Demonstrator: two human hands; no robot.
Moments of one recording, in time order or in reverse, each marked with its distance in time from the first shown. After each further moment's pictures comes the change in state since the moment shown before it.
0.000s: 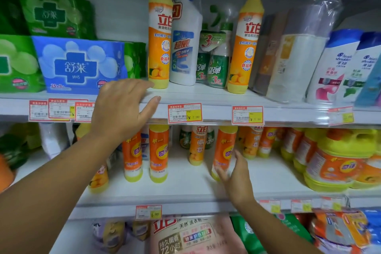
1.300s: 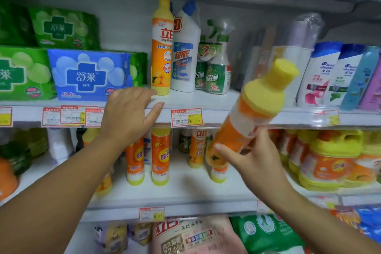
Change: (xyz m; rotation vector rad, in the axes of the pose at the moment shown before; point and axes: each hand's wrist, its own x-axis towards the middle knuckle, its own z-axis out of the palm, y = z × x) left_hand -0.001 -0.002 -0.001 -0.012 -0.030 0.013; right_hand -0.052 -0.168 -0.077 0.051 -0.034 -0.292
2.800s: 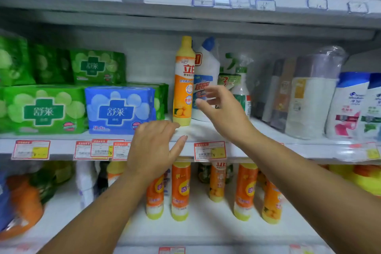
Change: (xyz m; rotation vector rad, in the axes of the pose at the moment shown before) left_hand 0.000 0.001 -0.003 -0.033 -0.012 -0.026; right_hand 0.141 -0.062 0.068 -0.067 -0.075 -0.171
